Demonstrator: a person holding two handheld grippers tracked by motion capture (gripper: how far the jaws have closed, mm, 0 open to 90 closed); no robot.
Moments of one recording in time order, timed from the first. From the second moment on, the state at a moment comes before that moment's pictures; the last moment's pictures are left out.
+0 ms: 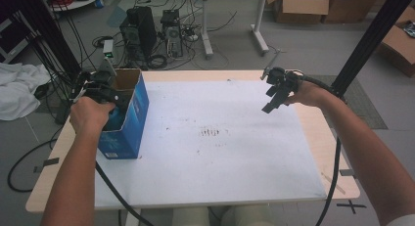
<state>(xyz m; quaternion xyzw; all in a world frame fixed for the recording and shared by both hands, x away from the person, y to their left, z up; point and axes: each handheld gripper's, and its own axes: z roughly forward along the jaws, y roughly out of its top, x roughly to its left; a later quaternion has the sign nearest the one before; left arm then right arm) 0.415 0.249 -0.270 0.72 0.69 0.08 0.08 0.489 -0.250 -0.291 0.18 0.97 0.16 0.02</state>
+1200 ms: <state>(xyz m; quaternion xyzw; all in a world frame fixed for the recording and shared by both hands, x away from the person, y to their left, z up) 0.397 0.244 -0.200 0.72 0.67 0.12 0.11 0.484 -0.250 -0.284 0.17 0.97 0.16 0.02</state>
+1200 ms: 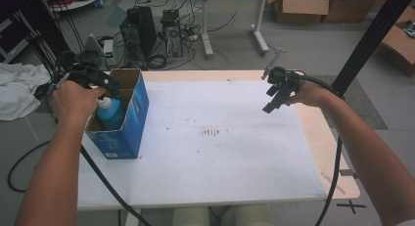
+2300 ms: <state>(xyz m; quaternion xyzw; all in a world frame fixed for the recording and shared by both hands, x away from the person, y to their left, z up) 0.386 0.127 -0.168 0.84 0.50 0.12 0.16 0.481 -0.249 -0.276 0.17 0.97 0.17 0.02</state>
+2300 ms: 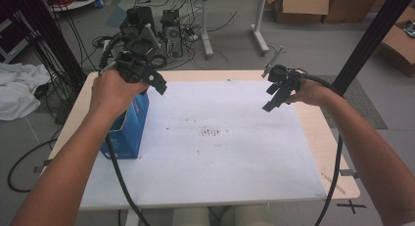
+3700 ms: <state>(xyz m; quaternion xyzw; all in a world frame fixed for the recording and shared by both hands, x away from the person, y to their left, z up) 0.394 0.002 -0.232 0.95 0.27 0.07 0.13 0.480 -0.256 -0.279 0.18 0.97 0.17 0.02</state>
